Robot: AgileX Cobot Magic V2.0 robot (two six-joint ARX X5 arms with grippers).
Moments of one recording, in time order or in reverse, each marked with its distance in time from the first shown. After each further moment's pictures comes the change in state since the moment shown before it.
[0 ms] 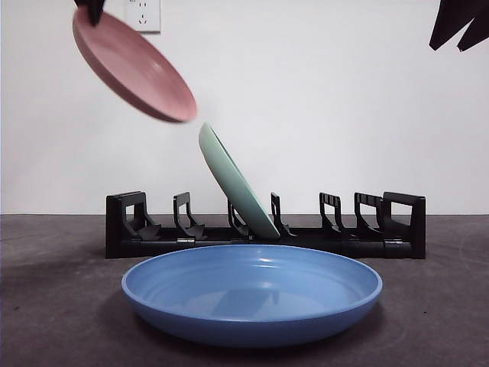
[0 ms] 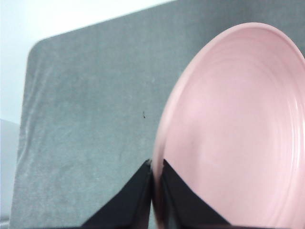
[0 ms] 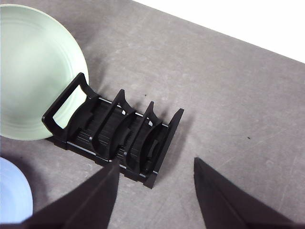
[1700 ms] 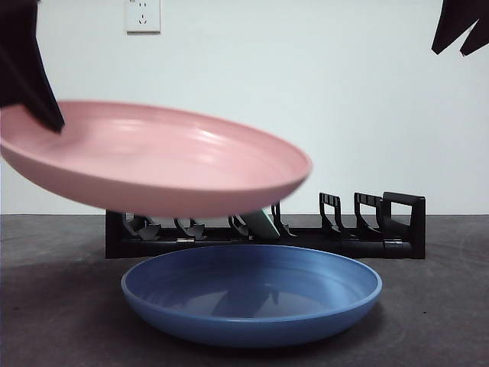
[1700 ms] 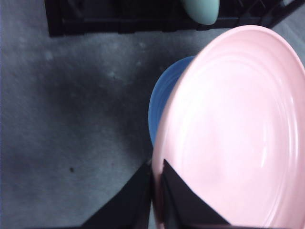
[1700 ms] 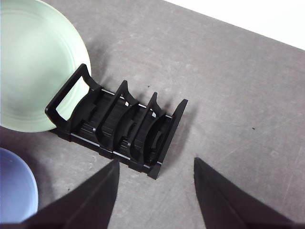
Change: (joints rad) left arm -0.226 -1.025 -1.689 0.779 0.487 -0.423; right arm 0.000 0.000 0.000 -0.034 0.000 0.015
